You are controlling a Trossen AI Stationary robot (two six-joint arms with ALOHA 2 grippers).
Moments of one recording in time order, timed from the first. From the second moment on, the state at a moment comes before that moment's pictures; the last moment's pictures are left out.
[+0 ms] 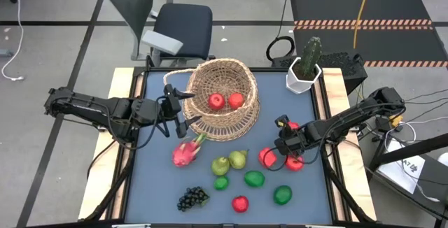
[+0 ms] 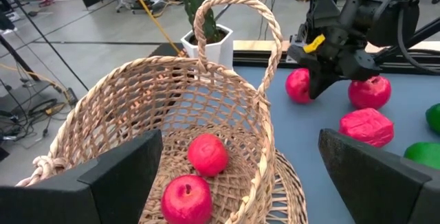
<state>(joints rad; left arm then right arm) -0.18 1.03 0.96 -0.28 -0.54 -0.03 0.35 1.24 0.65 -0.78 0.44 -0.25</state>
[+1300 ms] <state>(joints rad) -0.18 1.03 0.96 -0.28 -0.54 -0.02 0.23 1.22 0.65 -0.80 0.34 -0.16</state>
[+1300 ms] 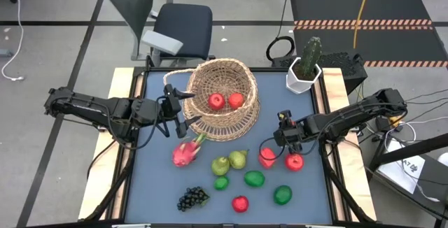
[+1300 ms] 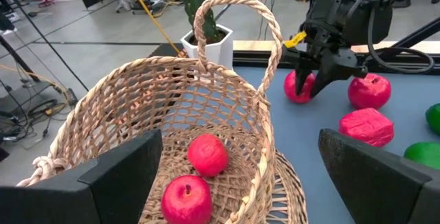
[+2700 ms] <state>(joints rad) -0.18 1.03 0.96 -0.28 -0.54 -0.02 0.21 1.27 0.81 -0.83 0.31 0.46</state>
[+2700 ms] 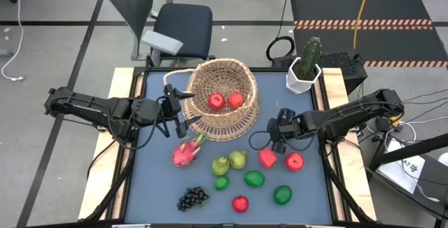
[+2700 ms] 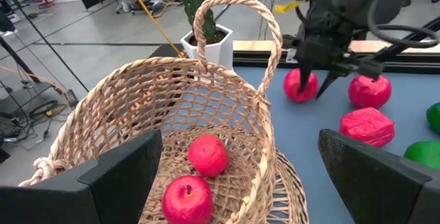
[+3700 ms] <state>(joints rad) -0.18 1.03 0.96 -0.28 -0.54 -0.02 0.08 1.38 0.82 -1.00 0.15 -0.03</state>
